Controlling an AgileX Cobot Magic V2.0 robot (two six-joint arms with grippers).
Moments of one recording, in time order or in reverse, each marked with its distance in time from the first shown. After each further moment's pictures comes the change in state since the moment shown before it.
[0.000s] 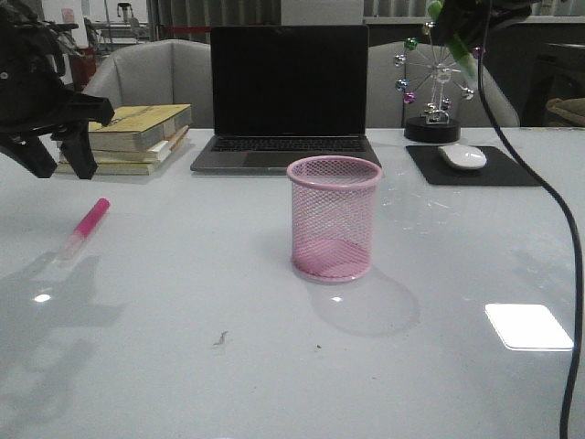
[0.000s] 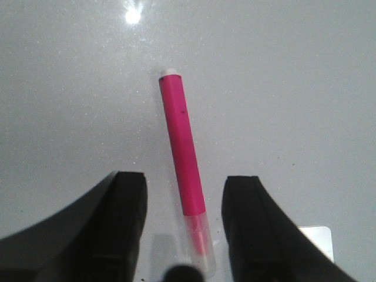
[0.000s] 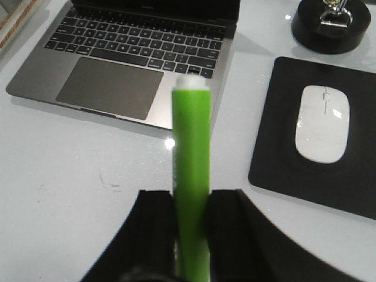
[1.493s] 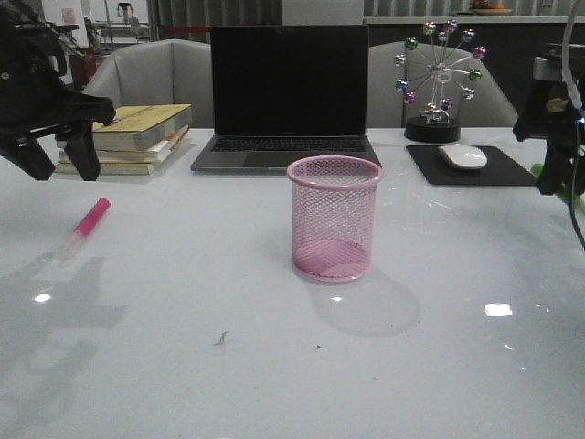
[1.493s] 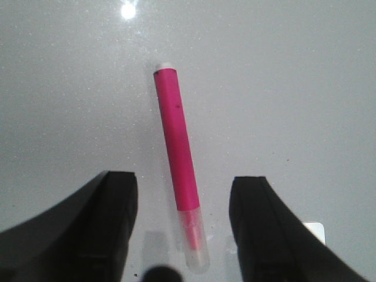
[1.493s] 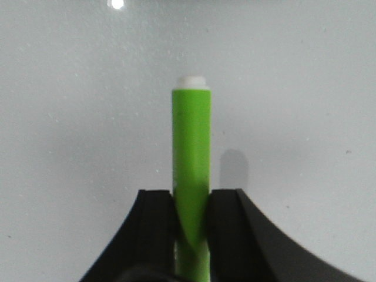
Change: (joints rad) left arm 0.000 0.000 0.000 -0.017 0.012 0.000; right arm -0.272 0.244 0.016 -0.047 0.221 0.010
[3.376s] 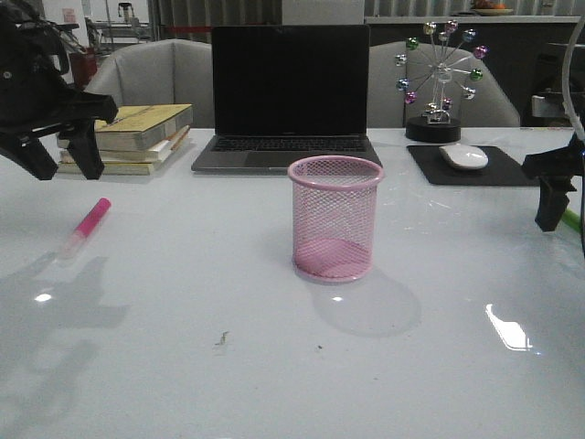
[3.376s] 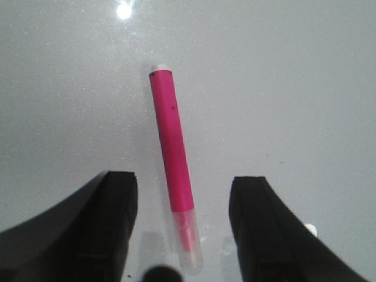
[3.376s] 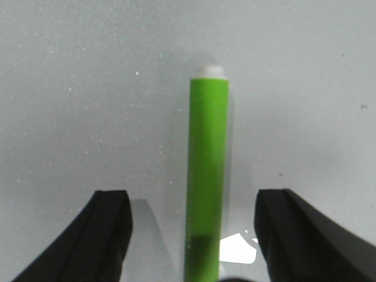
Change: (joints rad) left arm 0.000 0.000 0.000 -0.022 -0.002 0.000; right arm 0.000 0.056 0.024 -0.108 0.034 0.007
